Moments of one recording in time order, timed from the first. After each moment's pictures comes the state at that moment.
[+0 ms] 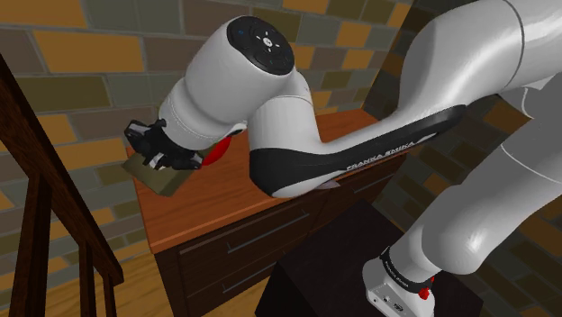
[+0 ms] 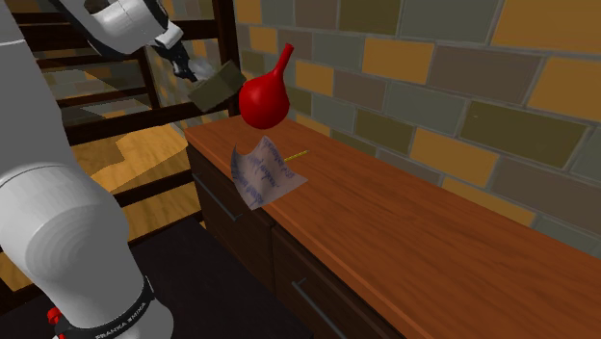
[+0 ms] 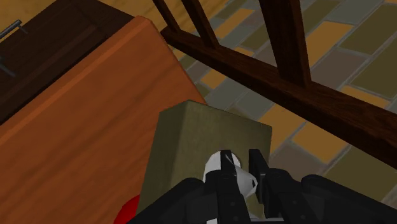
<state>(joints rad) 0.13 -0.01 0.74 -2.09 -0.54 2.61 1.95</state>
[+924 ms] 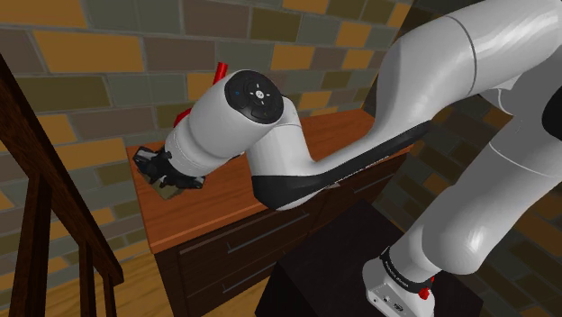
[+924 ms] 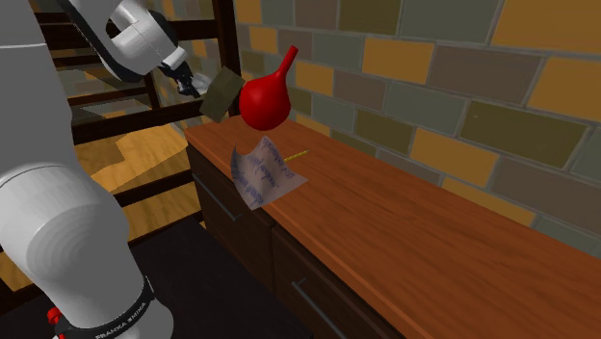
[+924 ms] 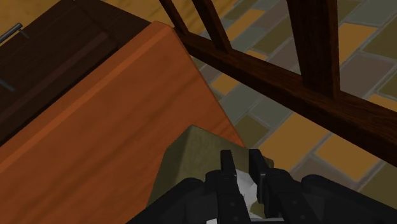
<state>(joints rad) 0.13 0.08 0.73 -2.14 -0.74 2.68 2.12</state>
